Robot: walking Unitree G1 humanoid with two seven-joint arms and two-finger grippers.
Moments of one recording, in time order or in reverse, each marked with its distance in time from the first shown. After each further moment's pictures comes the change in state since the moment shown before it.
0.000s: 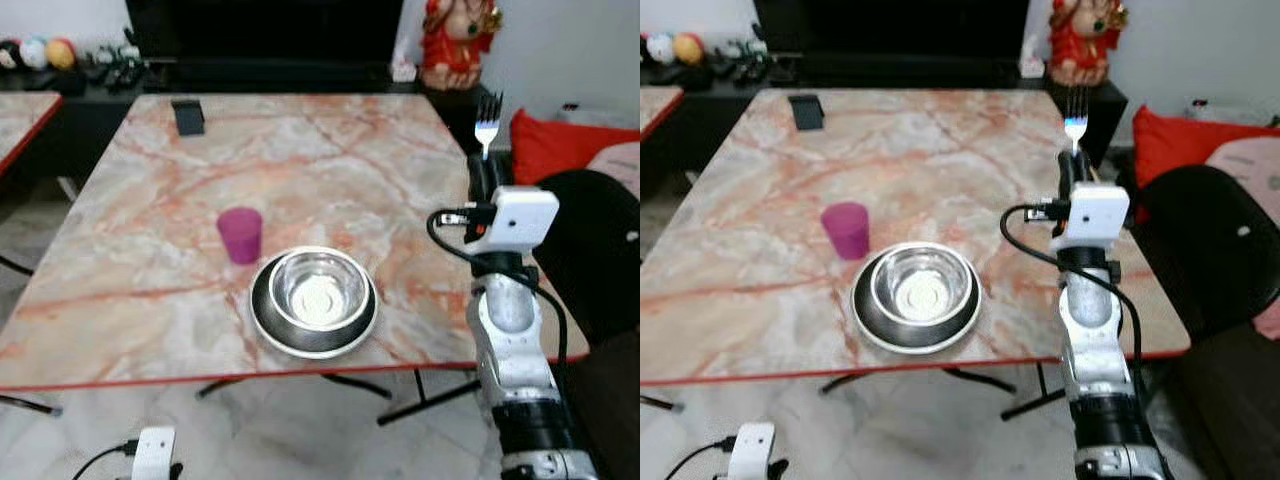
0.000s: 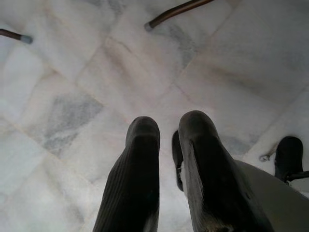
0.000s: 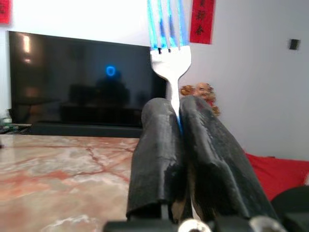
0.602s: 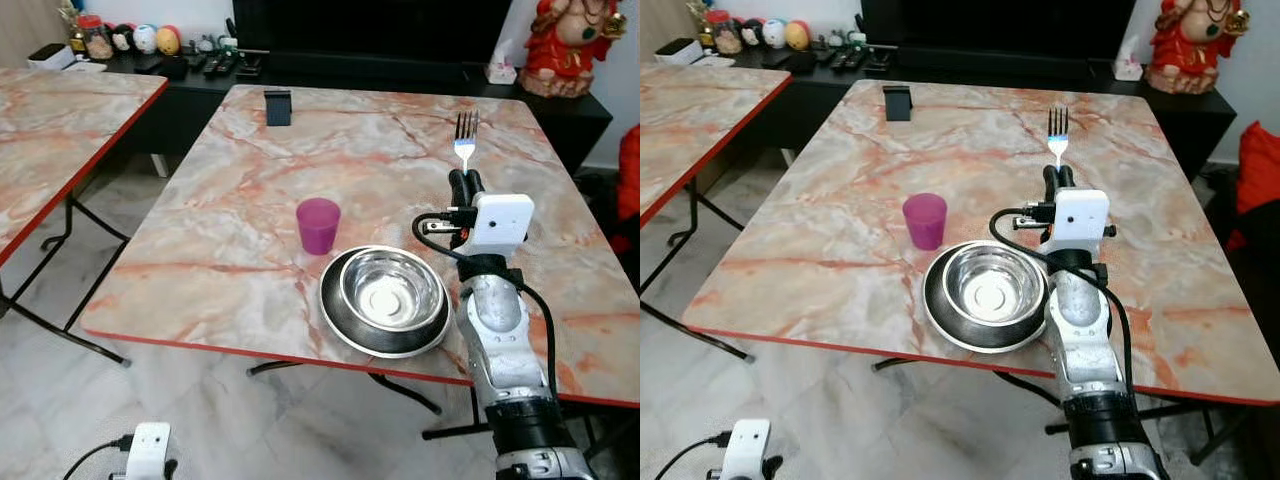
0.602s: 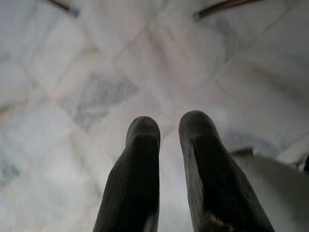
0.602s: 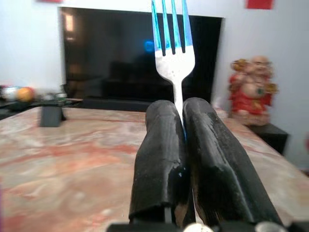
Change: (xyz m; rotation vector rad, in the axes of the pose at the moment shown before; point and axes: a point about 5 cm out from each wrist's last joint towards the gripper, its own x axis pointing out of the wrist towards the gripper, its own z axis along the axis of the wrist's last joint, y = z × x) left arm 0.005 0.005 0.020 0.020 -0.030 -0.002; right arm 0.003 0.000 -0.012 -0.010 0.110 -0.018
